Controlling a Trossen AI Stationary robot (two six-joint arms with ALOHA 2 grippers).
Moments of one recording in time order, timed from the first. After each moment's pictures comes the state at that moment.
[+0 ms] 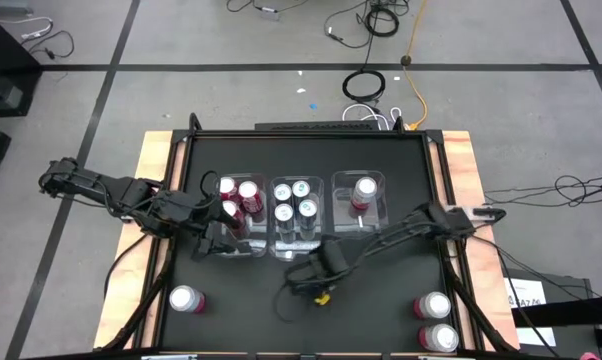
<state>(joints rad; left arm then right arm) -0.29 0.80 0.78 -0.56 -0.01 -0.47 0.37 2.23 2.21 -1.43 0.00 0.64</state>
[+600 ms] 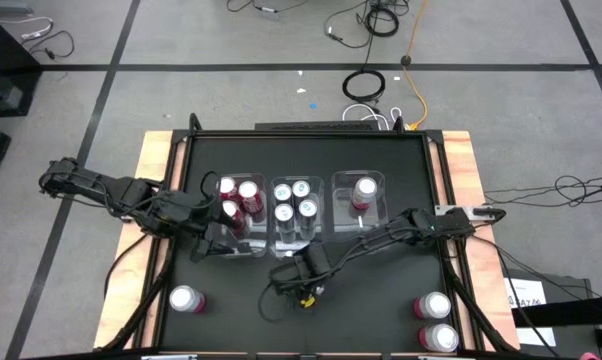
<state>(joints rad) -0.29 0.80 0.78 -0.56 0.01 -0.47 0.35 2.37 2.36 -1.42 -0.05 0.65</state>
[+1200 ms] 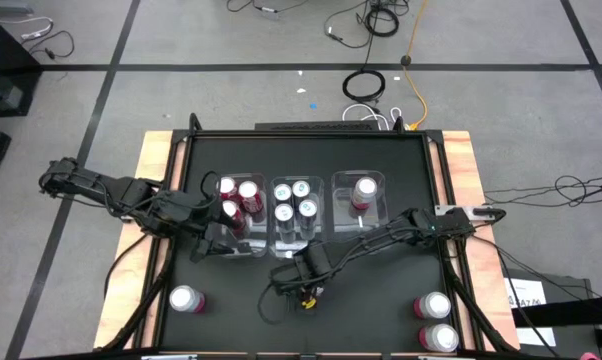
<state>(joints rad) -0.29 0.80 0.78 -0.56 0.01 -0.47 0.35 2.36 2.36 -1.42 -0.05 0.59</state>
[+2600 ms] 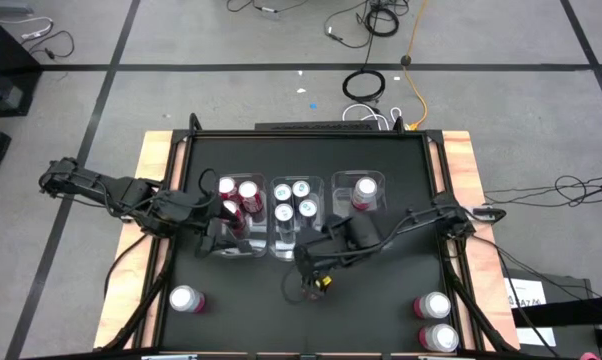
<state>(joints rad) -0.30 0.80 0.78 -0.55 -0.09 -0.47 0.36 2.09 2.36 -1.45 0.13 0.75</state>
